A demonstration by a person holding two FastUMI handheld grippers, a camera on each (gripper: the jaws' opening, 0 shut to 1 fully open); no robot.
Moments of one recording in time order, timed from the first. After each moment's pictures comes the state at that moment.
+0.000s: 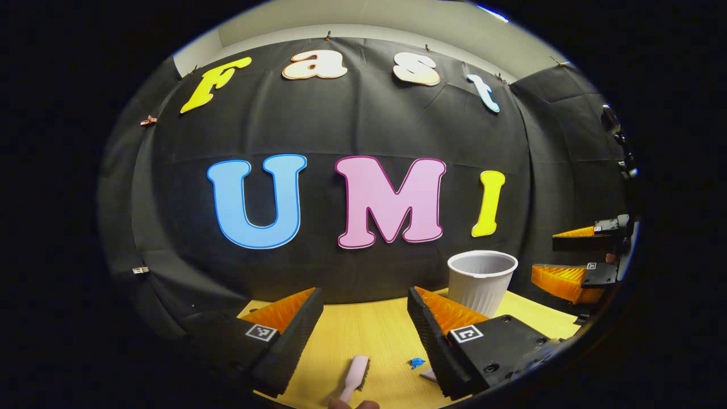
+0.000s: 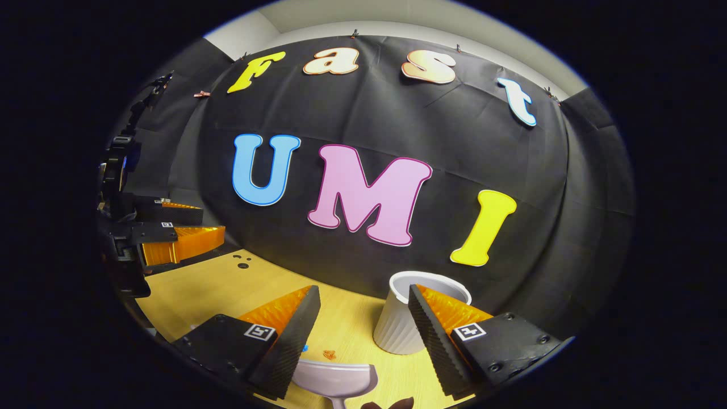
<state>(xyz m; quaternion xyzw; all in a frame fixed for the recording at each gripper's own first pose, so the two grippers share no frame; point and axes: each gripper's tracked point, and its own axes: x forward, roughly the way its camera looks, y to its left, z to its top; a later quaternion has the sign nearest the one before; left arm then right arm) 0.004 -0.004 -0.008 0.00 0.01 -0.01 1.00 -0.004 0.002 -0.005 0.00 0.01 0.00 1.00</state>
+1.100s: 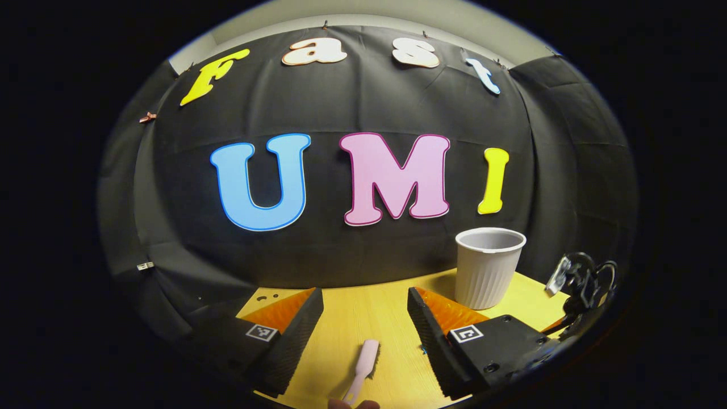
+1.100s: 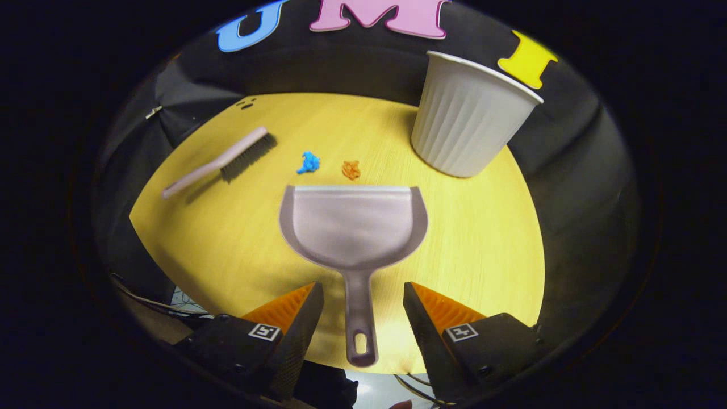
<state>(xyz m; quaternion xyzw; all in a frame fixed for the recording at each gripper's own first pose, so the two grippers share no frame) -0.001 0.009 -0.056 0.02 0.05 0.01 1.00 -0.080 0.032 -0.344 0.03 0.47 0.07 0.88</state>
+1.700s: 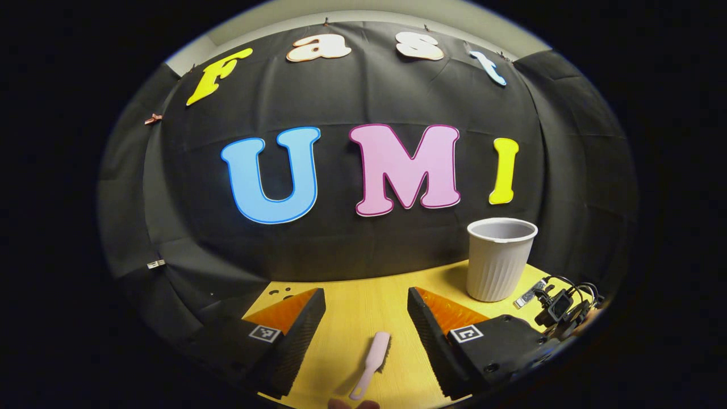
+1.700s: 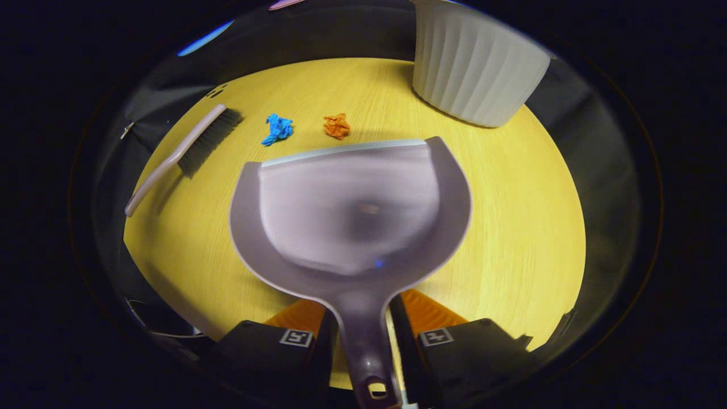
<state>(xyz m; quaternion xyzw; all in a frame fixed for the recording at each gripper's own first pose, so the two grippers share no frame) -0.005 0.018 -0.073 0.02 0.07 0.04 1.00 -0.053 0.051 -0.411 0.10 0.54 0.05 0.84</state>
